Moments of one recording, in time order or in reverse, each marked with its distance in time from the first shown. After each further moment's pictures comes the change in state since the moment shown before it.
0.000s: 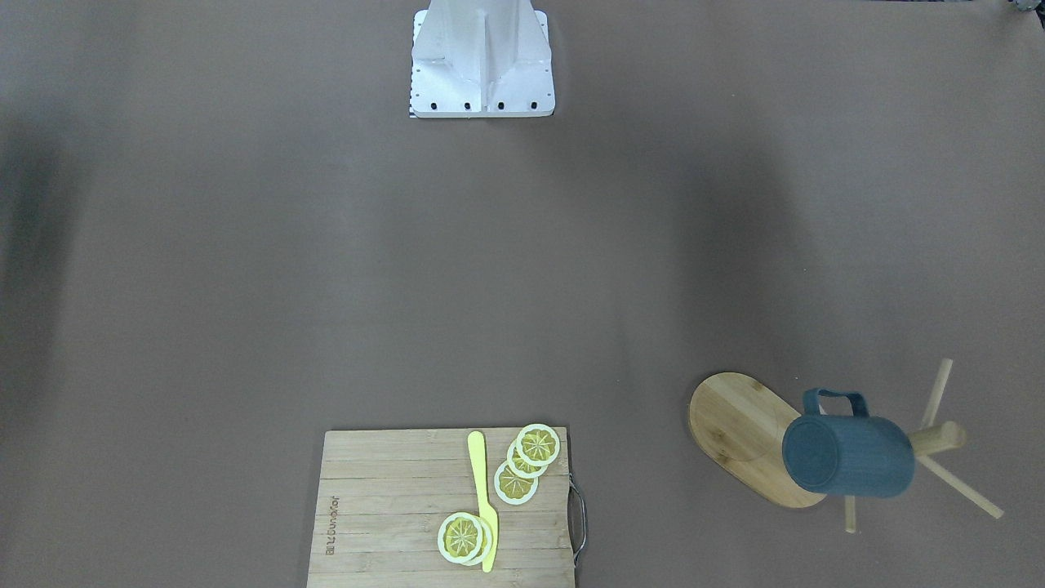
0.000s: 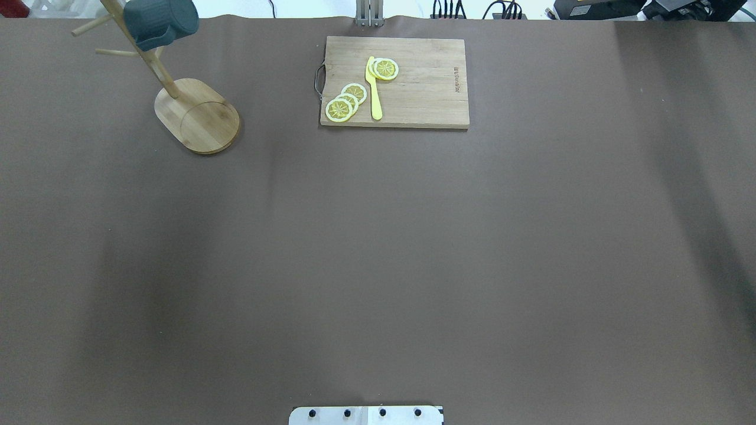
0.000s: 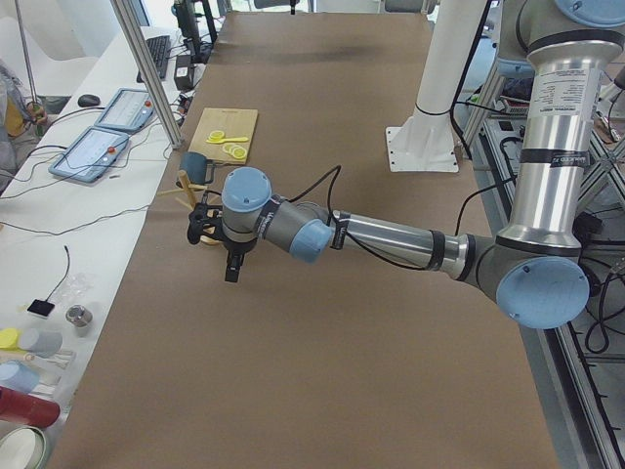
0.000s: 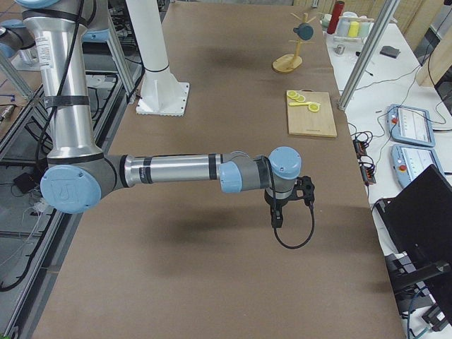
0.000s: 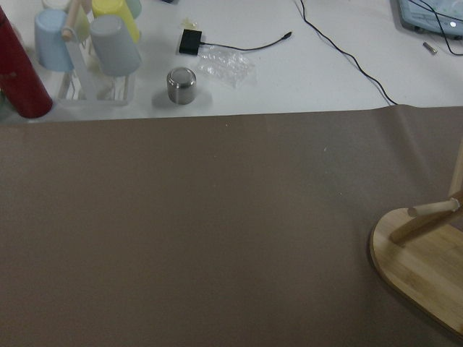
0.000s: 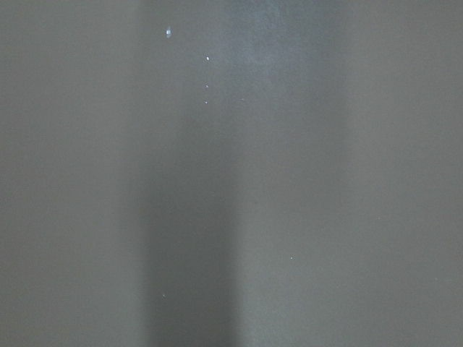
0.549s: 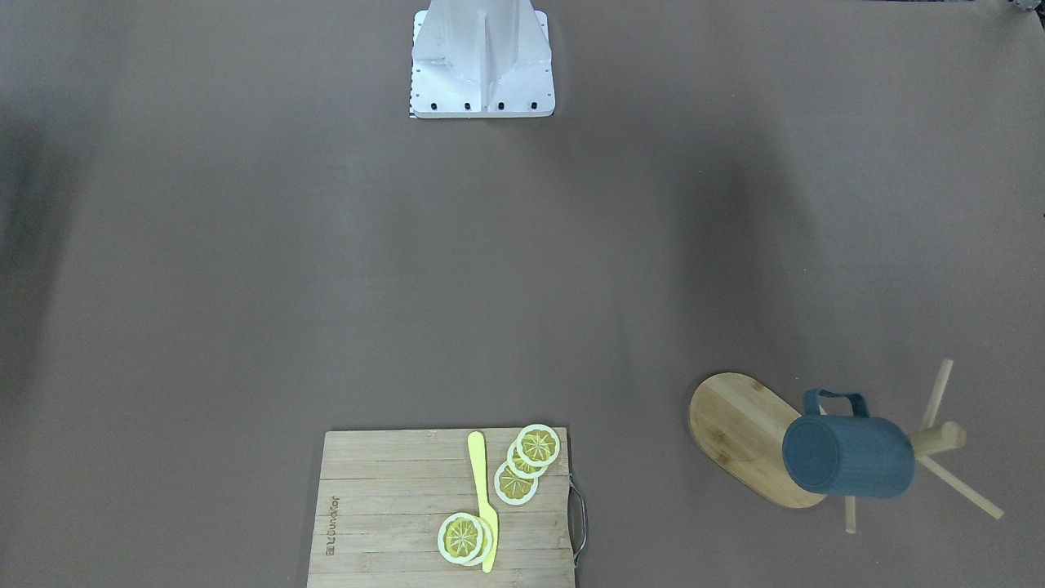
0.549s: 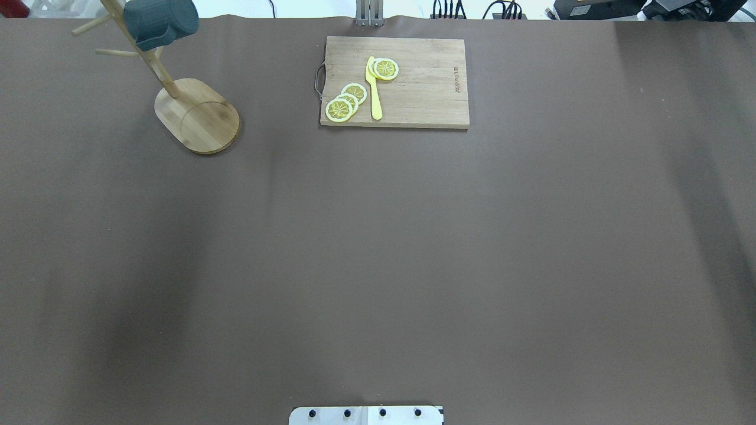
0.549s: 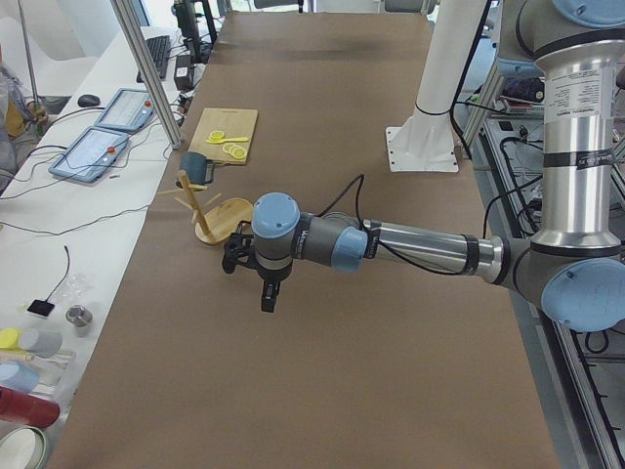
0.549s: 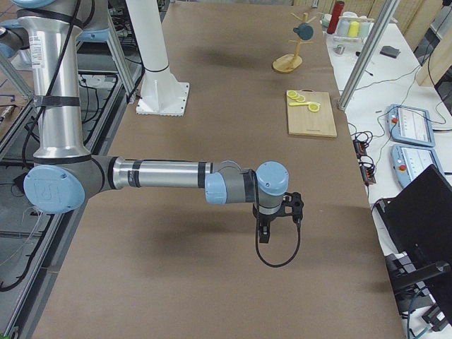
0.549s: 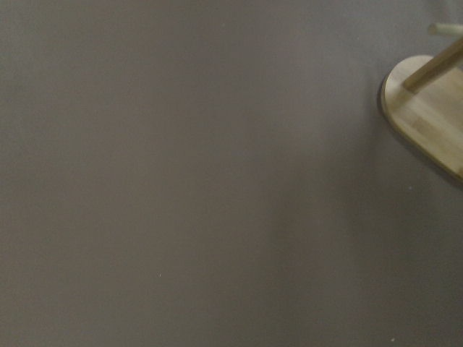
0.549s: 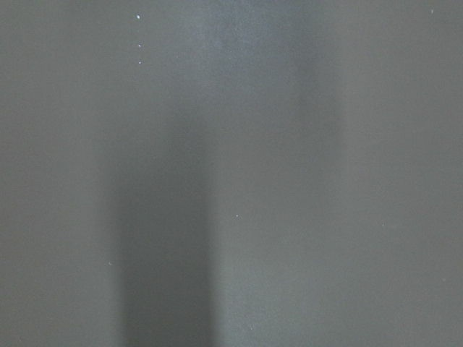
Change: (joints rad) left arm 0.002 0.145 -0.064 0.135 0.049 0.179; right arm 0.035 -0.068 0.006 -0.002 -0.016 -0.007
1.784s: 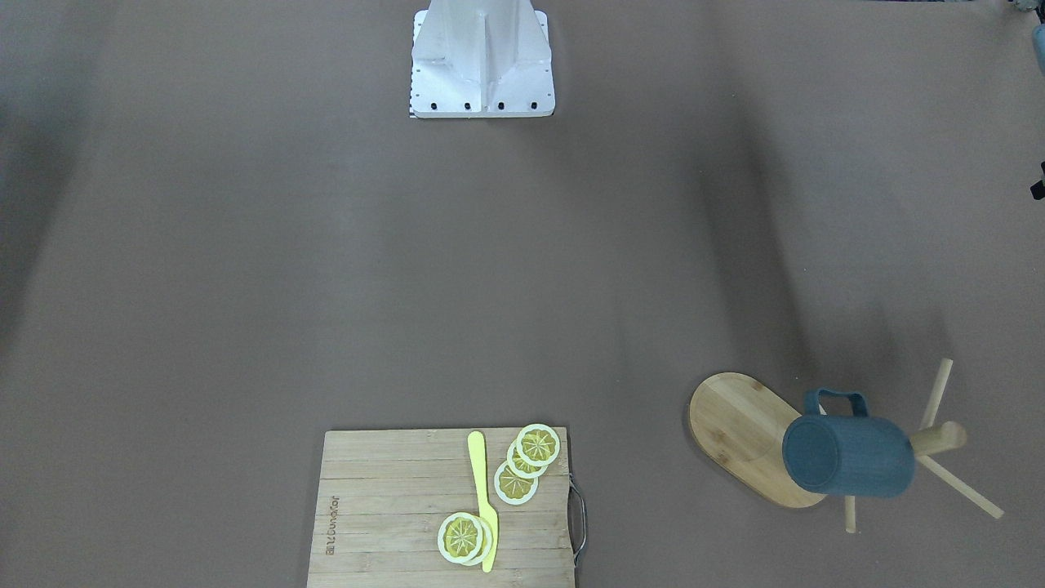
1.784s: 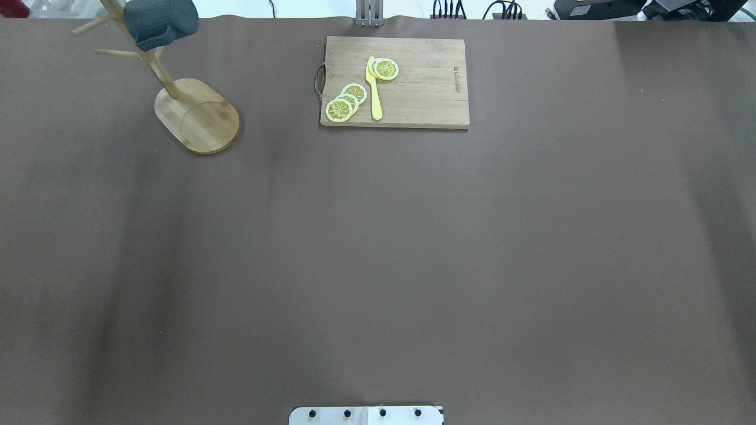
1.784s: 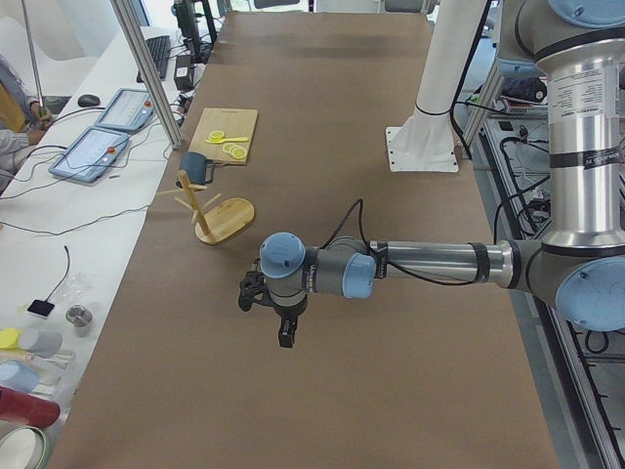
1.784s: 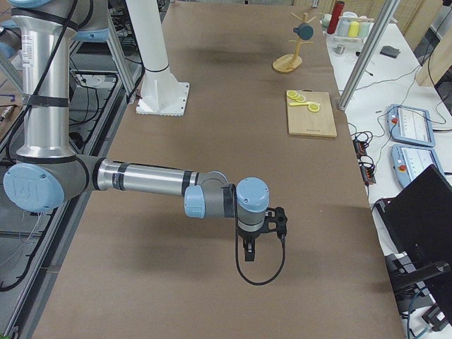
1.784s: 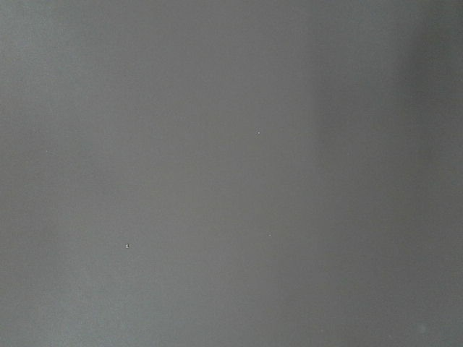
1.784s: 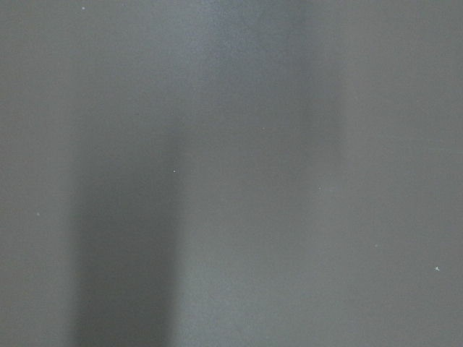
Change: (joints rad) left arm 0.018 0.030 0.081 0.029 0.020 0.118; right arm 0.015 -0.076 0.002 0.021 -0.063 -0.132
